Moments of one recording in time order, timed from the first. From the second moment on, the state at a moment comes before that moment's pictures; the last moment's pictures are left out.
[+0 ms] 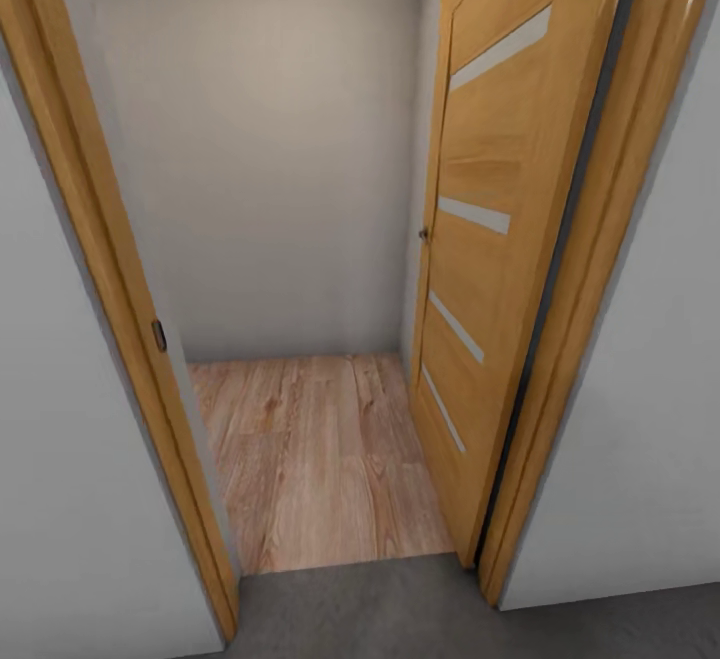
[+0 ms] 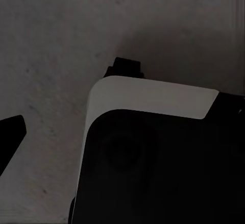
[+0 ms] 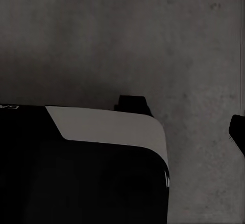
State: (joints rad) left arm -0.22 0.01 0.01 0.00 0.18 0.10 0.09; right arm -0.22 0.06 0.58 0.02 -0.51 -0.07 -0.10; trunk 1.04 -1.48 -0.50
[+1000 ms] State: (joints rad) left arm -0.22 0.01 0.01 0.00 0.18 0.10 0.09; right arm -0.21 0.05 0.58 0.02 -0.51 -0.07 -0.10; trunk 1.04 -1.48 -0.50
